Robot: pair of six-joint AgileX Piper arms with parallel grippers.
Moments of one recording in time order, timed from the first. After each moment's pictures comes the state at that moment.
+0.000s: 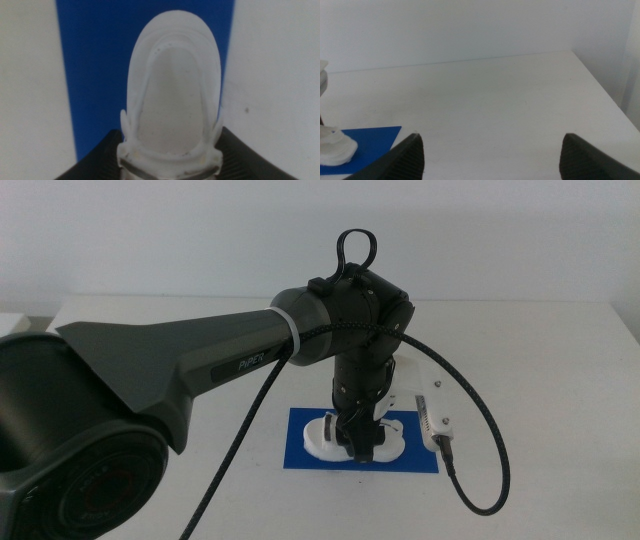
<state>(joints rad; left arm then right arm) -0.76 2.18 -1.78 0.07 1.14 0.78 0.03 0.00 0.00 -0.04 0.27 0.14</state>
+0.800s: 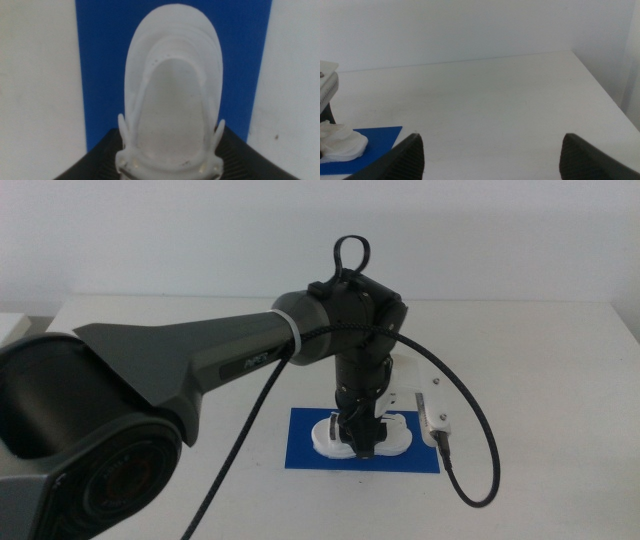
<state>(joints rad) -0.74 2.23 -1.80 0.03 1.08 0.83 0.03 0.00 0.00 -0.04 0.27 0.14</state>
